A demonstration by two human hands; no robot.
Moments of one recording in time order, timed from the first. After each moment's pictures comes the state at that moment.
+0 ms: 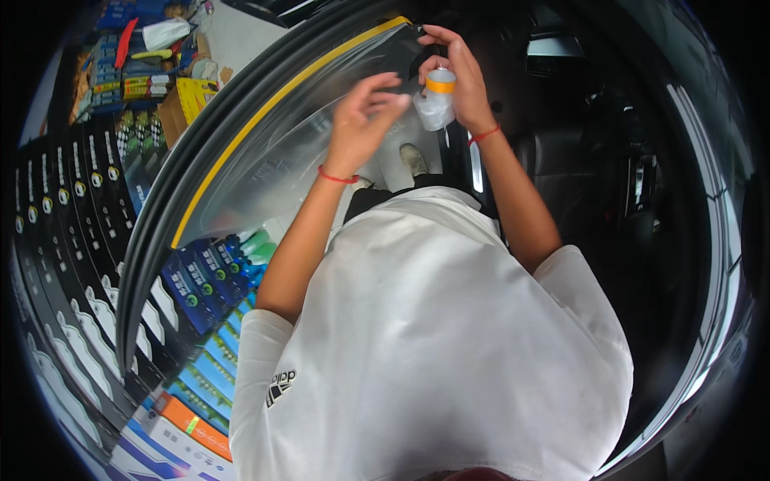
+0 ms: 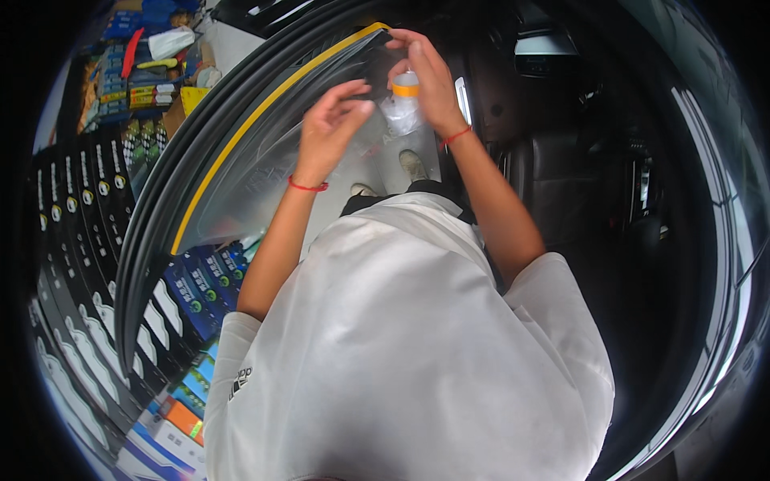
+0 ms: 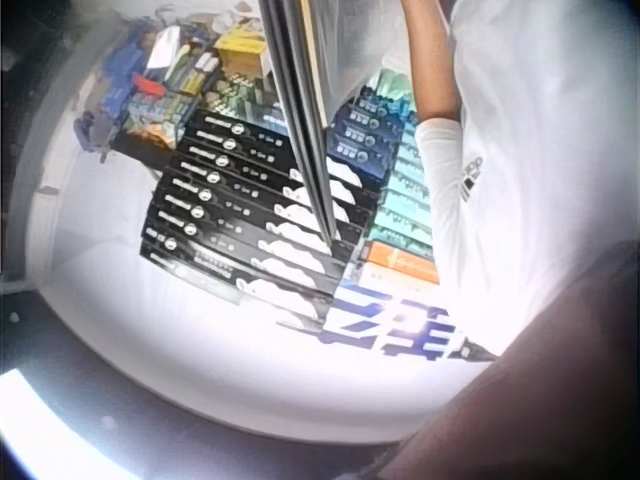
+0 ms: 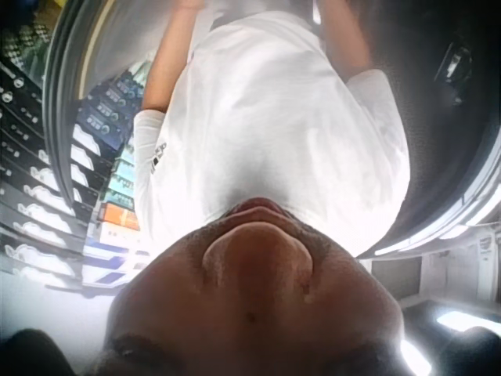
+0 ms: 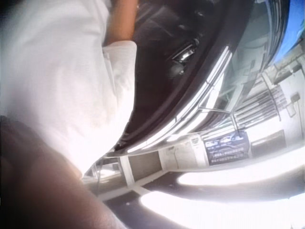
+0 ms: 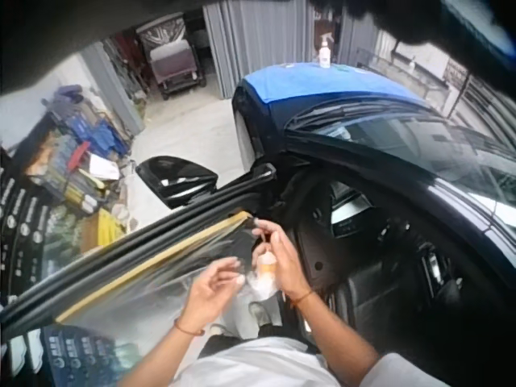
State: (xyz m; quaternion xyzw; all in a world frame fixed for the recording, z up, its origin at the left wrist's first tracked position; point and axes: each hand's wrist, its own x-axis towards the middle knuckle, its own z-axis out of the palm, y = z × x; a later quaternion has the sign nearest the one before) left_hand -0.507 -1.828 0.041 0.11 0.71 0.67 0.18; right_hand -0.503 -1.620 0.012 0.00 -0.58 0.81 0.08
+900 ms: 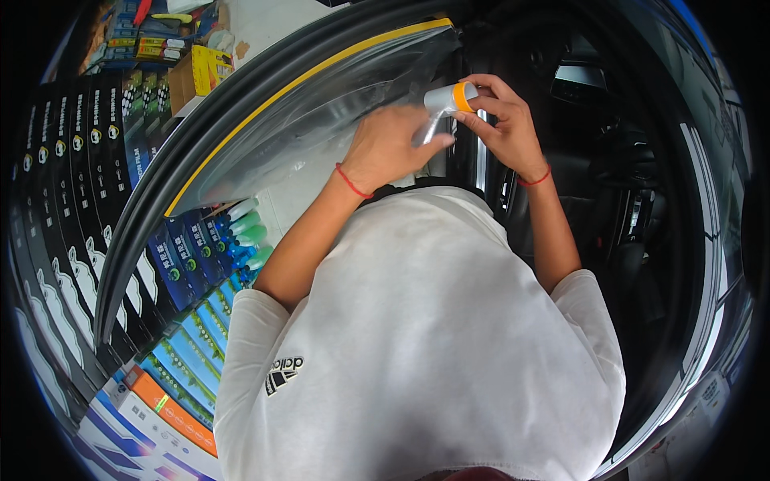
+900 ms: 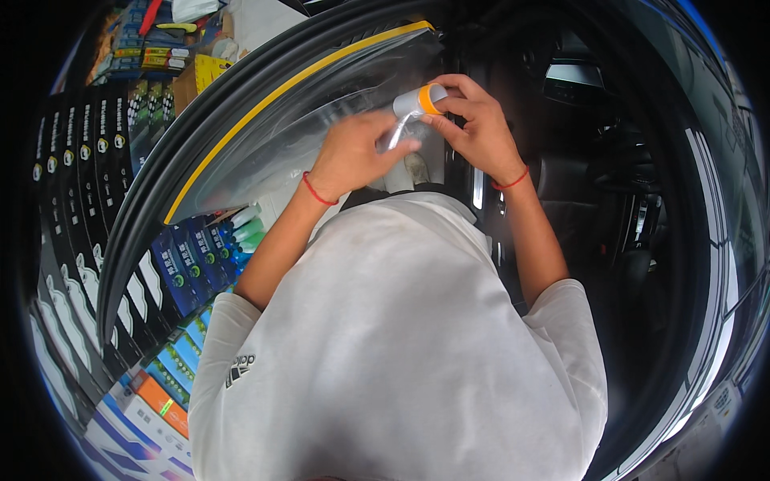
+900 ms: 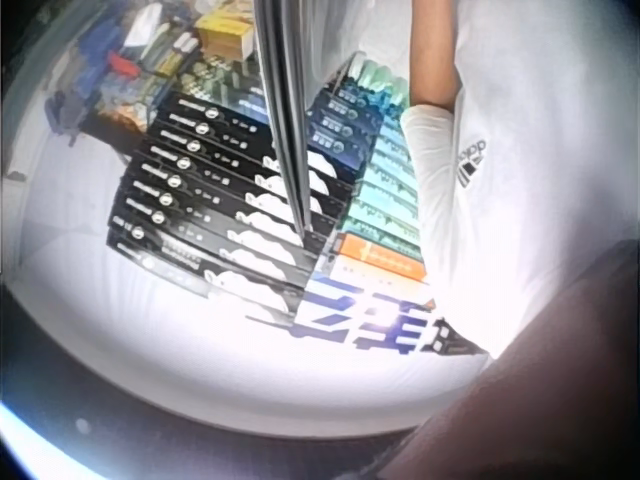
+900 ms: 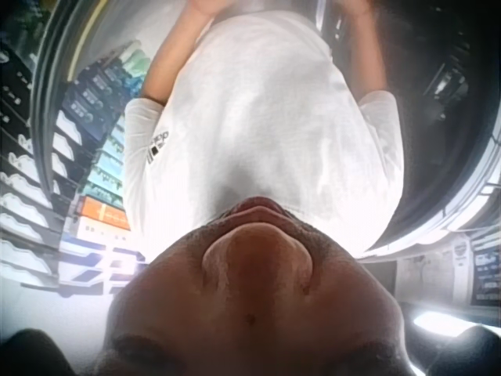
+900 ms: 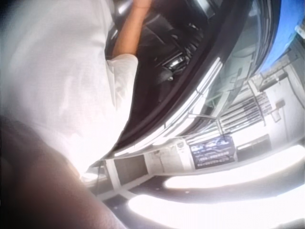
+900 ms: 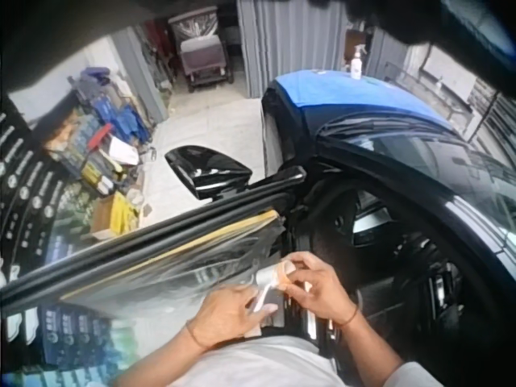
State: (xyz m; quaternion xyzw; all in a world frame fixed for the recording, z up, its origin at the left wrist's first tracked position) left_hand -0.484 -1.846 0.080 0.29 0.89 0.33 0.12; right_hand -0.456 -1.609 0.058 0.13 -0.85 0.51 0.05
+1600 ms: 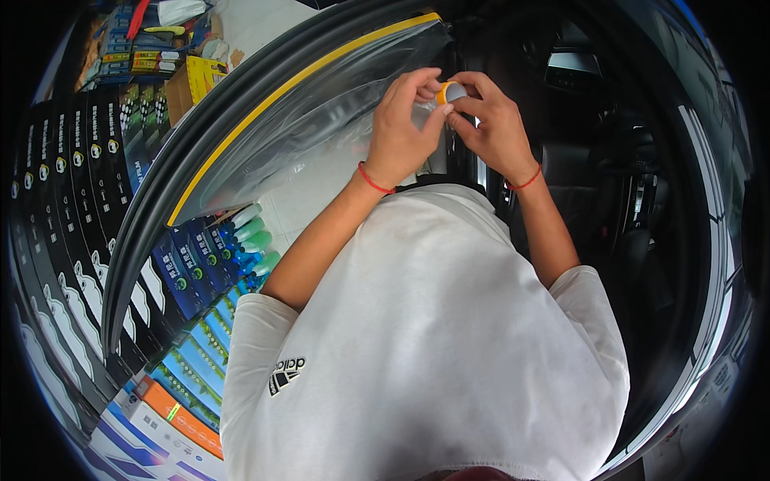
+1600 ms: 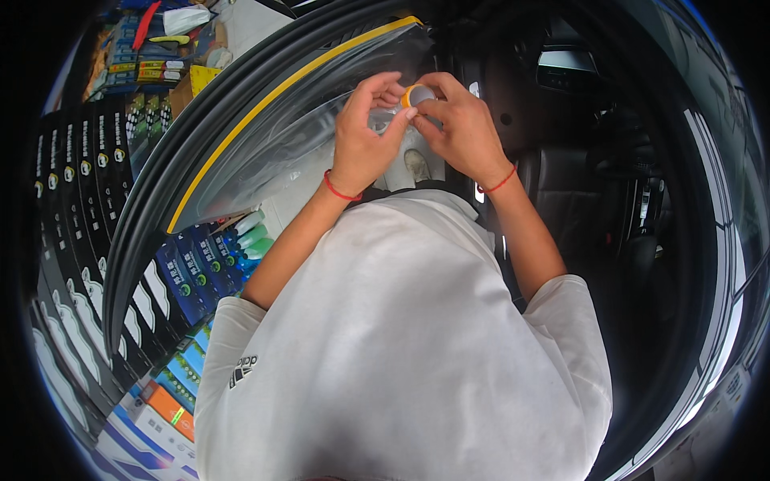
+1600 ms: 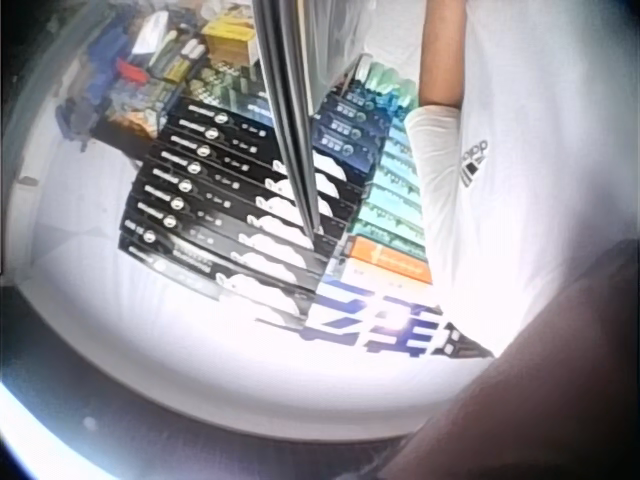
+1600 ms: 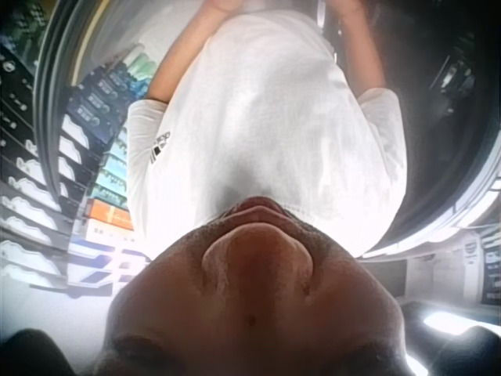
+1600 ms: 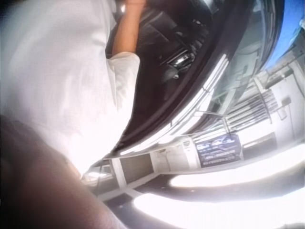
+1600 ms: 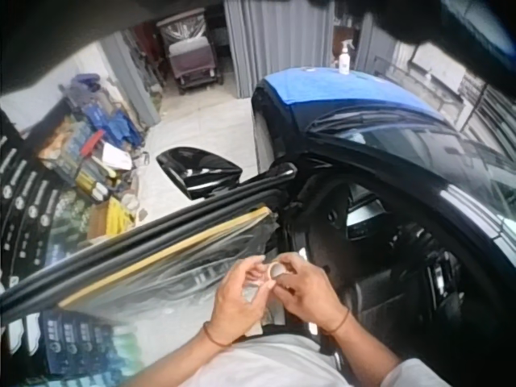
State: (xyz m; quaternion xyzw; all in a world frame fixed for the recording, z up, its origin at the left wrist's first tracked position) left_hand -0.478 -1.809 0.063 0.22 0.78 0.58 -0.04; right_hand -0.442 -1.629 0.066 0.12 -0.89 0.42 0.11
